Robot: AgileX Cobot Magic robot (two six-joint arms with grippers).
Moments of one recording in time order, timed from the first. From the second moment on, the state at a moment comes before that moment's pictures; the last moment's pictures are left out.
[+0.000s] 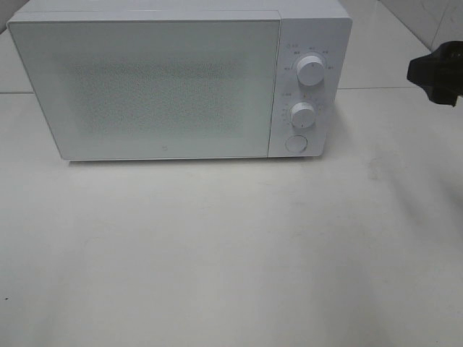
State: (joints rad) left arm 0.07 0.00 -0.50 -0.12 1.04 0.05; right arm 0.12 1.11 -0.56 -0.08 -0.16 0.16
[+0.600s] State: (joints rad) left arm 0.07 0.00 -0.50 -0.12 1.04 0.05; right arm 0.16 1.36 -0.34 0.11 -0.83 0.07
